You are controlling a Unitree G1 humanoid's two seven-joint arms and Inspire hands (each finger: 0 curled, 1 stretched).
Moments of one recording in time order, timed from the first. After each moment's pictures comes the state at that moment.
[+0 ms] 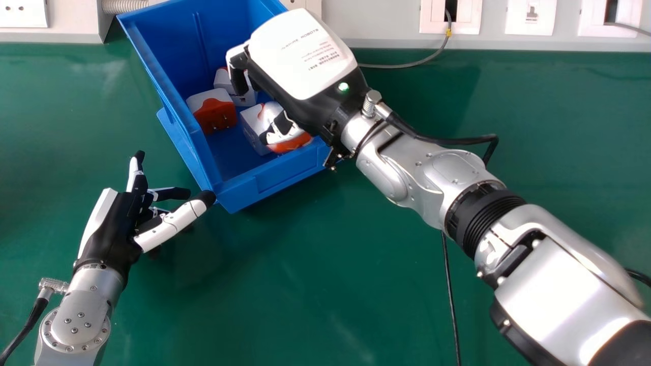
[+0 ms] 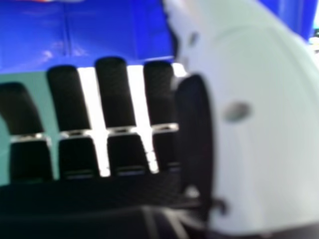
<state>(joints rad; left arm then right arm) -0.18 0.44 0.01 0.70 0.04 -0.23 -0.06 -1.11 -0.01 0.68 1.26 -0.96 -0.34 -0.59</state>
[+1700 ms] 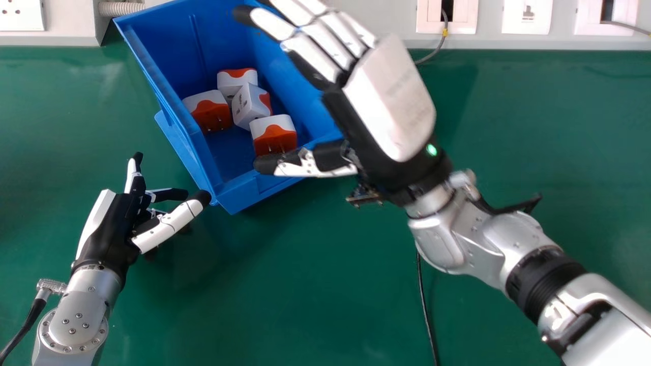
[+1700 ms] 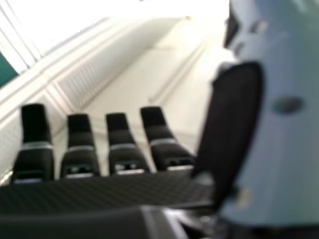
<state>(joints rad) -0.19 0.45 0.01 0.72 0.04 -0.24 -0.06 -0.76 -0.24 0.66 0.95 -0.99 -0.70 -1.29</state>
